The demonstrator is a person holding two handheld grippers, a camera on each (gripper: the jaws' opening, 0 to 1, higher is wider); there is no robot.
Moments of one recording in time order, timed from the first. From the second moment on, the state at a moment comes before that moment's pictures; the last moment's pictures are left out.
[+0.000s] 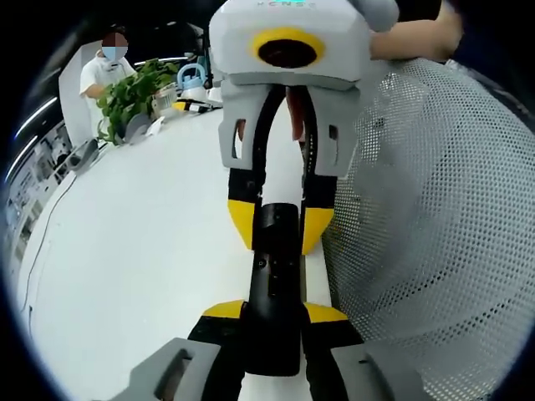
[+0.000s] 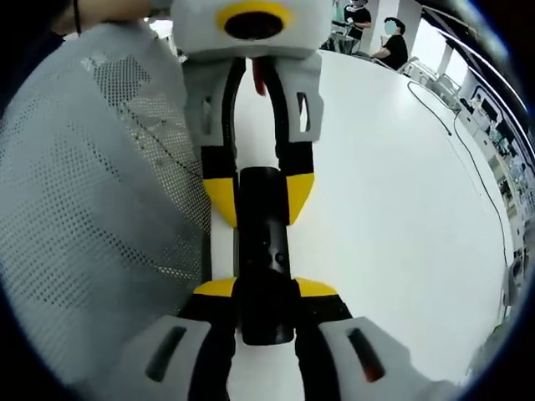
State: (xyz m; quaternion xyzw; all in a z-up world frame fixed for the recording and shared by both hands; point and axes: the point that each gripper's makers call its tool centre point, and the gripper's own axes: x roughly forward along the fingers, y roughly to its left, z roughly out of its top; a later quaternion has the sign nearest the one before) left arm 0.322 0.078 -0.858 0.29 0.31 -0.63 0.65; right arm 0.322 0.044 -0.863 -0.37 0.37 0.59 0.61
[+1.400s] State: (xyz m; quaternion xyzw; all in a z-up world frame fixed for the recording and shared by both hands) left arm 0.355 0.112 -0.733 0.09 0.25 -0.45 0.85; right arm 0.326 0.049 -0.863 -0.35 0.38 0.59 0.62
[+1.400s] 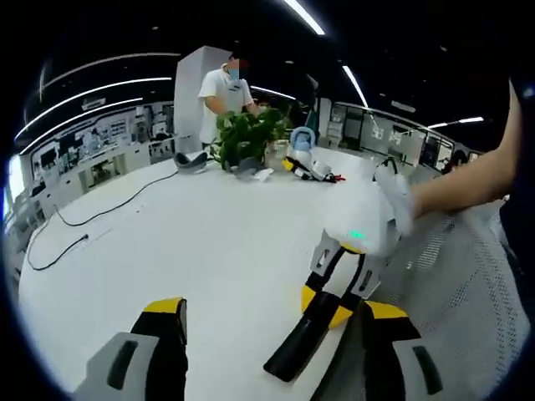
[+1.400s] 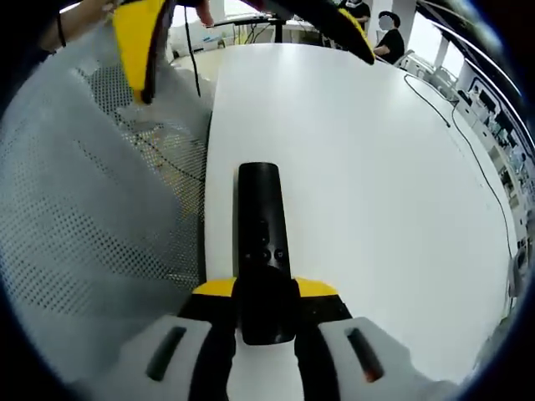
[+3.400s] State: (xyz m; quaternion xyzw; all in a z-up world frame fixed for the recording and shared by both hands) left arm 0.351 0.181 -0.678 0.05 0.14 -0.25 0.96; right arm 0.400 0.056 -0.863 -0.35 0.39 0.60 0.61
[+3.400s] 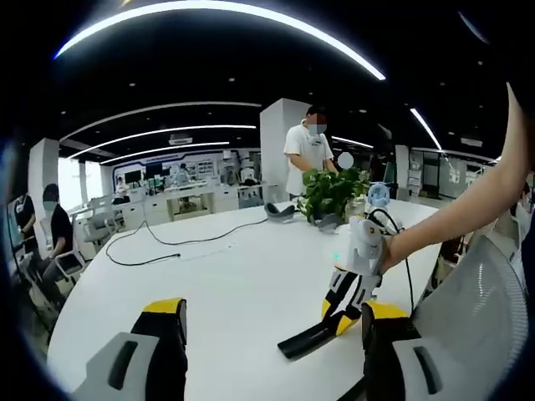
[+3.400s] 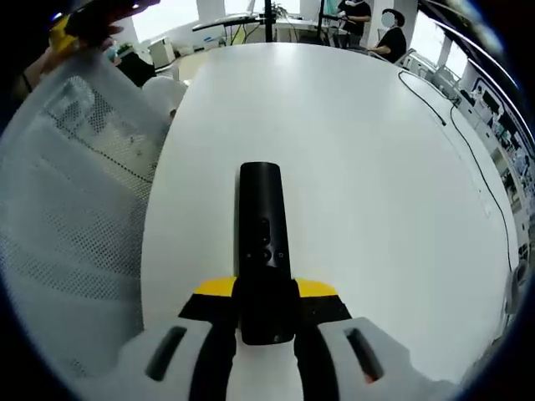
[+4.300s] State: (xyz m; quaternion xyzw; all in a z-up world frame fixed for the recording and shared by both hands) left arm 0.352 0.182 -0.685 0.05 0.15 -0.25 0.95; right arm 0.468 0.050 -0.863 -0.35 0.39 0.59 0.61
